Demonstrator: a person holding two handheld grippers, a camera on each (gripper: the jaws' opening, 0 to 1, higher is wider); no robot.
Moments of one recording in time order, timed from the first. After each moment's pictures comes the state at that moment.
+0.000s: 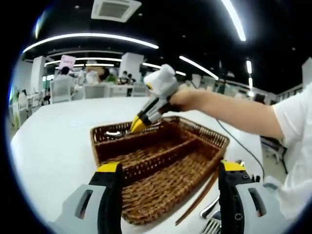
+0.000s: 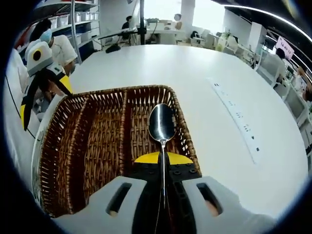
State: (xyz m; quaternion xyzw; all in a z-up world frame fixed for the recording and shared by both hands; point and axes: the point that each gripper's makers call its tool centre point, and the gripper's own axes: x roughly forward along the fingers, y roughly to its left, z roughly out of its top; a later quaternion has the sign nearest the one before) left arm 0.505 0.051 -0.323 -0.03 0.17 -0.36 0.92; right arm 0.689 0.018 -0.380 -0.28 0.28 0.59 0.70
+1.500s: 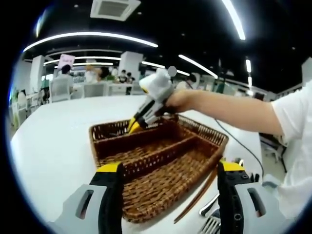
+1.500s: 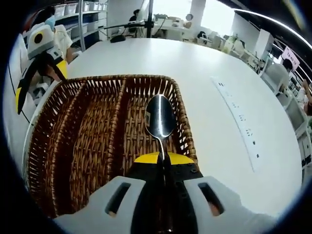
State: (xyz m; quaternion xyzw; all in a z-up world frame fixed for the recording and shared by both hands) left arm 0.495 0.052 -0.330 -0.03 0.18 -0.36 0.92; right arm 0.676 0.016 -0.398 -0.33 0.26 0.60 0.68
